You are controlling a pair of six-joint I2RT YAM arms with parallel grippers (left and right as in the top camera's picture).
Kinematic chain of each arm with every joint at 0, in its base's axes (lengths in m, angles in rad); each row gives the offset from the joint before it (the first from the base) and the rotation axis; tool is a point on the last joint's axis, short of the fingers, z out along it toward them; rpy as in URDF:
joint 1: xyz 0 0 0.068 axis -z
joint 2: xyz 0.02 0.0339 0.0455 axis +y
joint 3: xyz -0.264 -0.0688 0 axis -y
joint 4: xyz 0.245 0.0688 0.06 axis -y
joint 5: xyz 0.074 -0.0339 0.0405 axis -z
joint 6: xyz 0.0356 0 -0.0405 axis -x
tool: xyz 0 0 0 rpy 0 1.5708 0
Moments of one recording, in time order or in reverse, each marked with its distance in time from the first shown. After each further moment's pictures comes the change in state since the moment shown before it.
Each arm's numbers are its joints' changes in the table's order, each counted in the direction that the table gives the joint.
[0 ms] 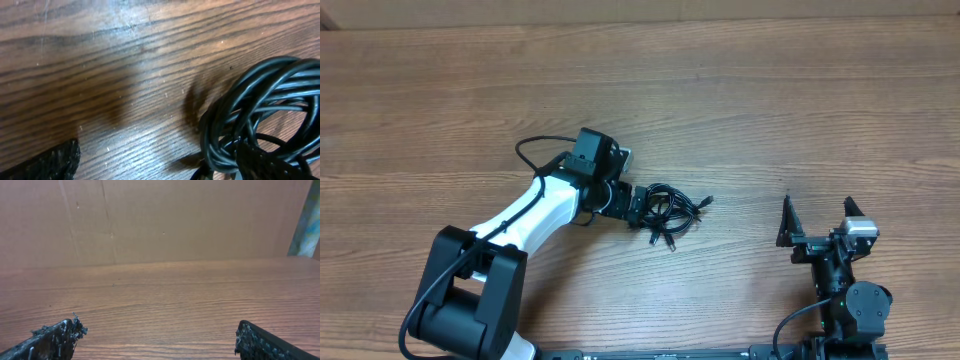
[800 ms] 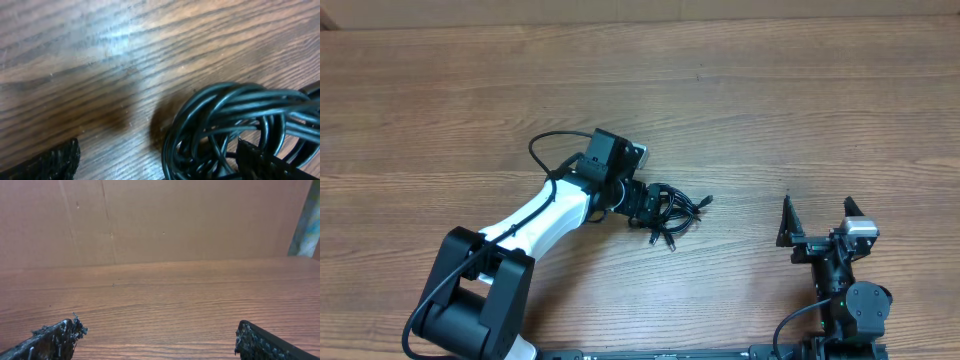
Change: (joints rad) left arm 0.063 0.000 0.000 0.105 -0.008 0.000; right arm 0.000 0.000 0.000 0.000 0.000 0.000
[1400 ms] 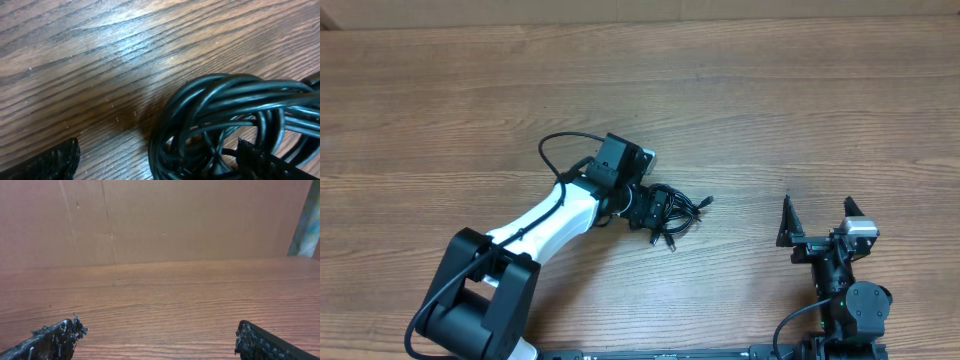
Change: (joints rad) left arm 0.054 0.000 0.001 -0.029 -0.060 0.000; right arm 0.000 0.000 0.000 0.000 0.000 0.000
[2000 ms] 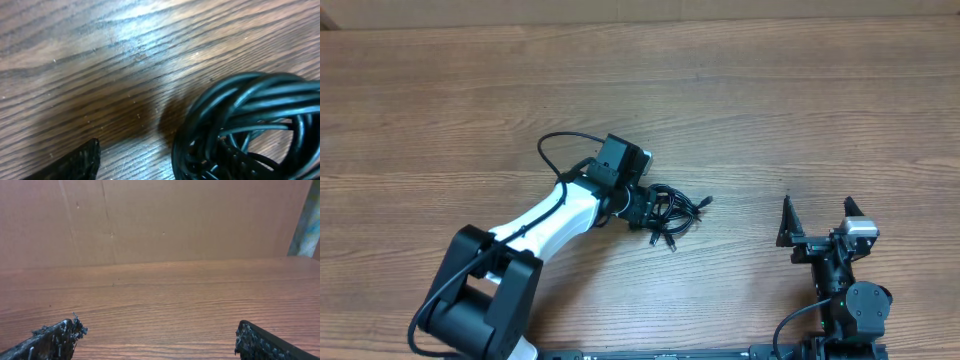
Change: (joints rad) left arm 0.000 0.021 0.000 -0.008 -0.060 0.001; right arm 0.000 0.000 0.000 0.000 0.000 0.000
